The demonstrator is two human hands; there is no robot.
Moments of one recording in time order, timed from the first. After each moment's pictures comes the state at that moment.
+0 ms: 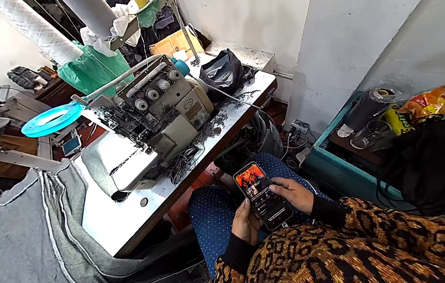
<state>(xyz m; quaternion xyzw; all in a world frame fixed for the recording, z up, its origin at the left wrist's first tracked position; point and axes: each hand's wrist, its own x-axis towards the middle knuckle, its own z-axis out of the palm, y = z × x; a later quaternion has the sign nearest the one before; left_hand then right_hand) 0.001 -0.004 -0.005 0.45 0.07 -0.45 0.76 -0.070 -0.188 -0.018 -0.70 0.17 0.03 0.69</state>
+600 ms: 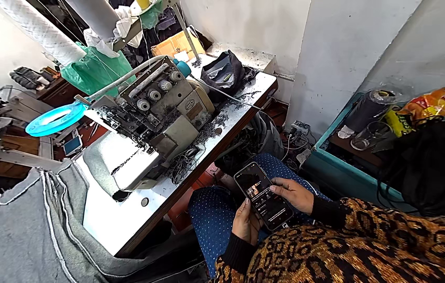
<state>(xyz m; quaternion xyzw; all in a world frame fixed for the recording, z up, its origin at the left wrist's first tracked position) 0.002 -0.004 -0.004 0.46 0.07 -0.45 0.76 -0.069 -0.189 -0.019 -0.71 0.17 0.03 0.69</state>
